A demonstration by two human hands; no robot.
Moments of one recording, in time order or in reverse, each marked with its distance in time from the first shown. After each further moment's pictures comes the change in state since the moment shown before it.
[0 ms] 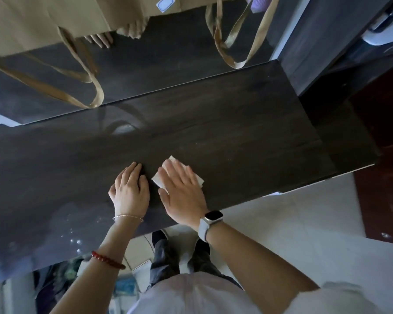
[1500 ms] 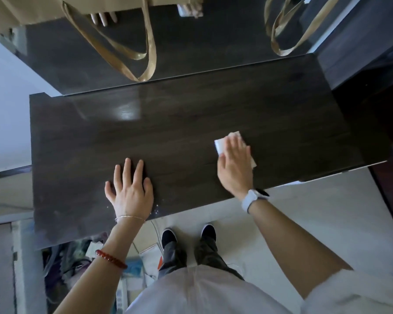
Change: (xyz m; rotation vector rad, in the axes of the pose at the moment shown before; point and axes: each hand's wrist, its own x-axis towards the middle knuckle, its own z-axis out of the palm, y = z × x) left_hand -0.017 -0.102 -0.041 0.186 -0.079 -0.028; right_hand 0.007 0.005 -0.001 -0.036 0.116 0.426
